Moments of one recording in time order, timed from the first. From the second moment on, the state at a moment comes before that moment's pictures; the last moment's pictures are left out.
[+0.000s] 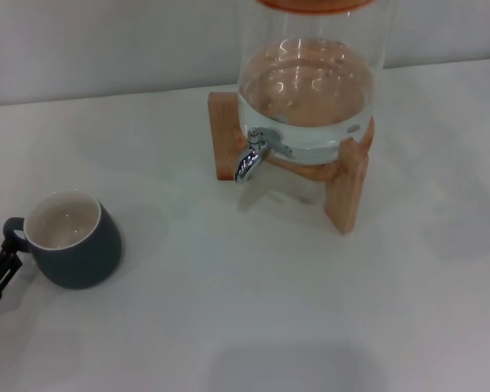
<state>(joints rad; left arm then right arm) -0.32 -2.09 0.54 0.00 -1.95 -1.22 2.72 0.25 1.96 -0.30 -0.84 1.68 1.41 -1.74</state>
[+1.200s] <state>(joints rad) -0.37 -2.08 0.54 0.02 -1.93 -1.16 2.71 0.25 1.97 -0.28 -0.84 1.68 1.41 -1.74</state>
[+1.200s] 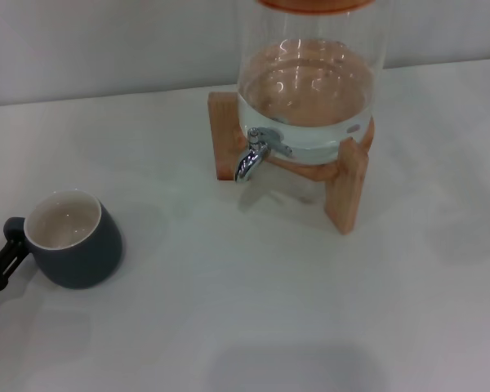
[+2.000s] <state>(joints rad) -0.37 -2.08 0.54 0.02 -1.90 -1.18 2.71 0.23 1.97 -0.28 -0.84 1.71 1.43 -1.74</state>
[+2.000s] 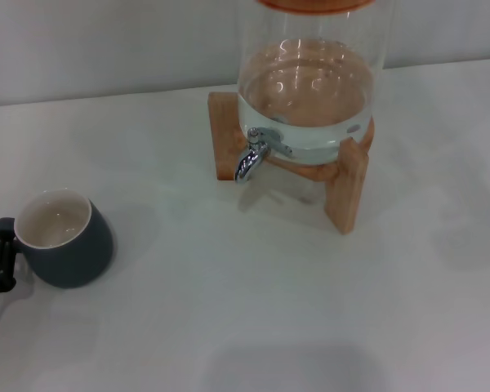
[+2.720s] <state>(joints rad) -0.38 -2.09 0.54 0.02 -1.89 -1.24 2.71 0.23 1.97 -0.28 -0.83 1.72 1.44 -1.74</state>
